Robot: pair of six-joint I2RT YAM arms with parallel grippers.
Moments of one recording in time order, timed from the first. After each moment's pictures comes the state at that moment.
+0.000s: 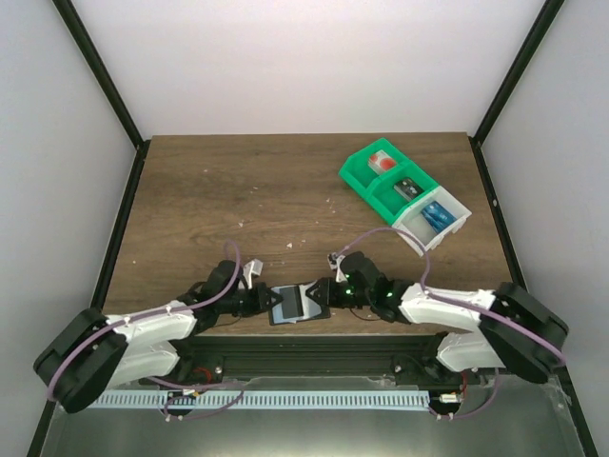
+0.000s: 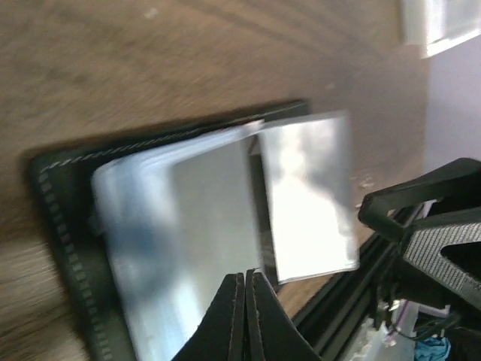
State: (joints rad) left arm -0.71 1.10 0.22 0.23 0.43 -0.99; right arm 0.91 1.24 0.44 0.14 -0.26 0.95
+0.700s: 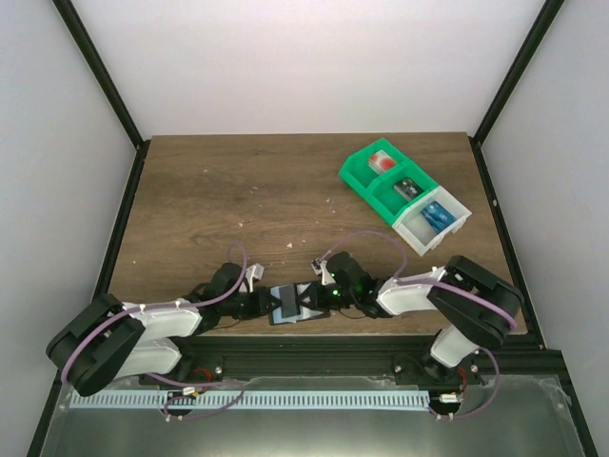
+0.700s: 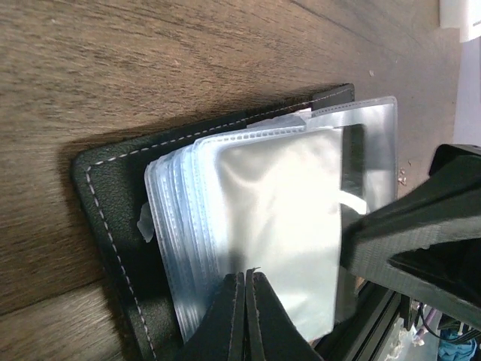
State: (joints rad) left arm -0.69 1.24 0.18 0.32 0.45 -0.95; right arm 0.91 1.58 0.48 0.40 -0.43 0.94
